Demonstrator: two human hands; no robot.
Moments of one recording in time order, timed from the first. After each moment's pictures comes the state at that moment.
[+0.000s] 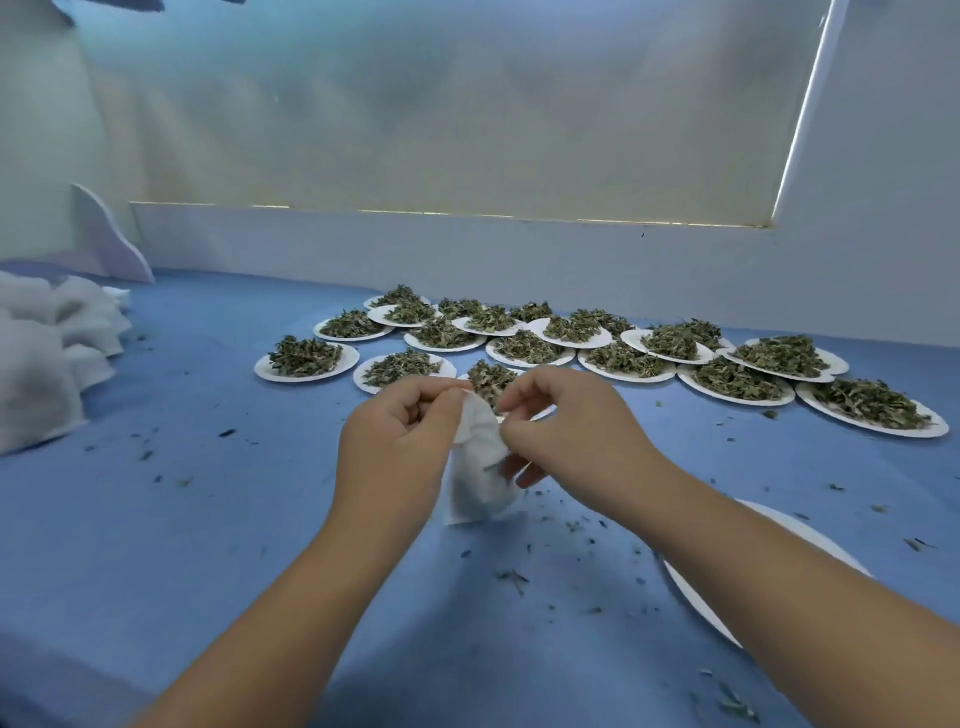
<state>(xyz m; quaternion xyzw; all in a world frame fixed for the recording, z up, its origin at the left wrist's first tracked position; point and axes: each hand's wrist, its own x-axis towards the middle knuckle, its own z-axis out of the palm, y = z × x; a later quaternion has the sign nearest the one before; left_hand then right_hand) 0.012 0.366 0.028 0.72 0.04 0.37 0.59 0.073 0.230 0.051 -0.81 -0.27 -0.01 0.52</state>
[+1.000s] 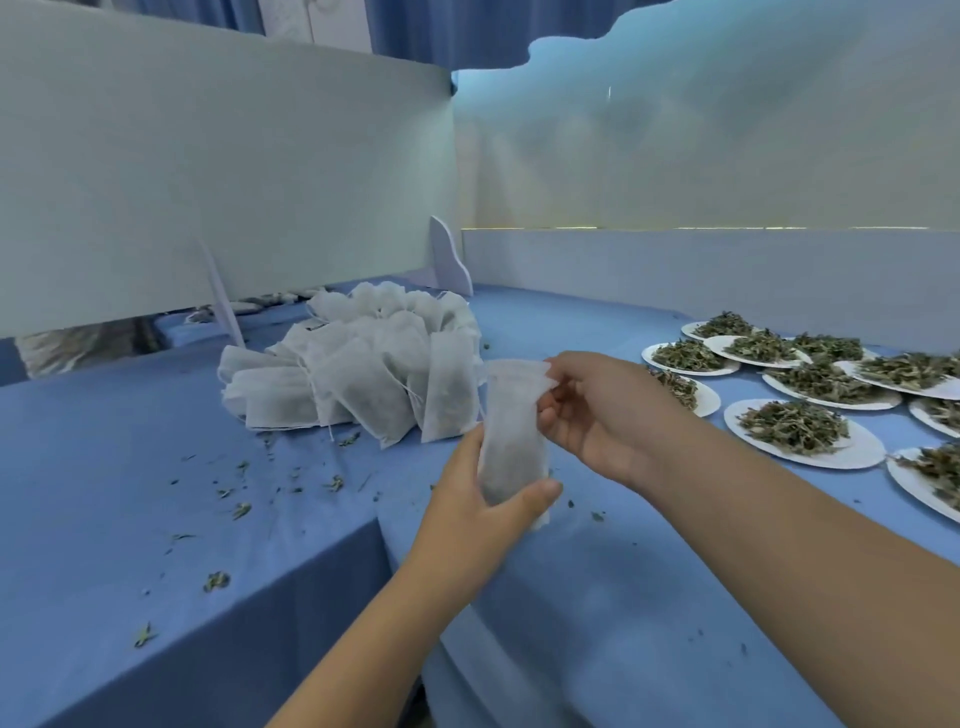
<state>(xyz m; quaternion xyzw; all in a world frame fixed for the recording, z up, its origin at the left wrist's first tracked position) -0.100 0.641 -0.012 0.76 0.18 0.34 0.53 0.018 0.575 0.073 -0.49 -0.19 0.38 0.76</state>
